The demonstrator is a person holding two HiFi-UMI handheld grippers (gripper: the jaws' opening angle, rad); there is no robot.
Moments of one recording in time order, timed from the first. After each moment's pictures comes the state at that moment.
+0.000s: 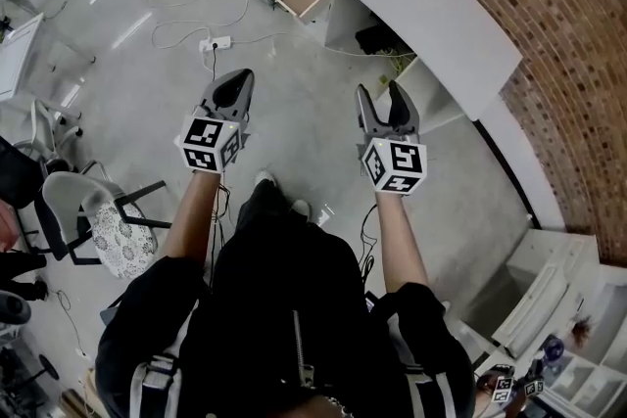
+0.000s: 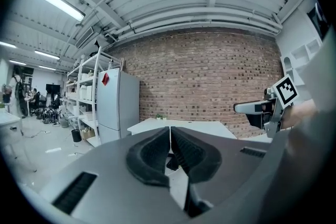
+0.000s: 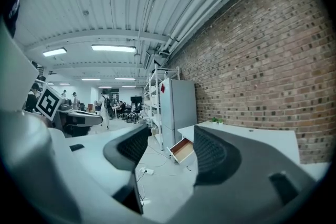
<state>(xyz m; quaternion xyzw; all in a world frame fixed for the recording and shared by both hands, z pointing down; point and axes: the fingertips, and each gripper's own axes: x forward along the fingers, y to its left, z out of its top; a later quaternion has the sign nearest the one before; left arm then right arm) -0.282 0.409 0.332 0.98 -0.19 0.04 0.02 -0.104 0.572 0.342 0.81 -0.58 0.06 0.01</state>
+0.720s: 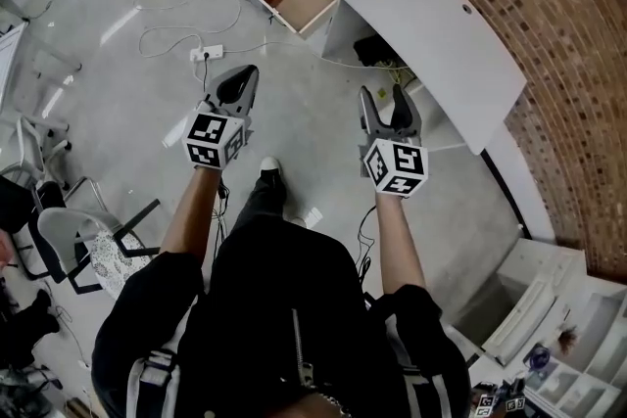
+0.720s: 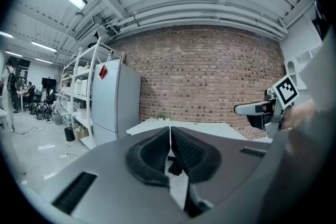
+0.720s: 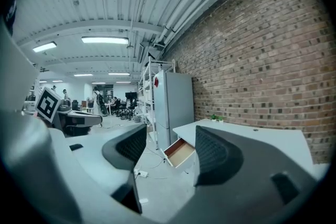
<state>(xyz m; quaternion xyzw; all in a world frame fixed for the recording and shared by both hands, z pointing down) -0.211 0.275 0.352 0.98 -0.17 0.04 0.04 -0.040 0.446 0.360 0.82 -0.56 0.08 0.03</state>
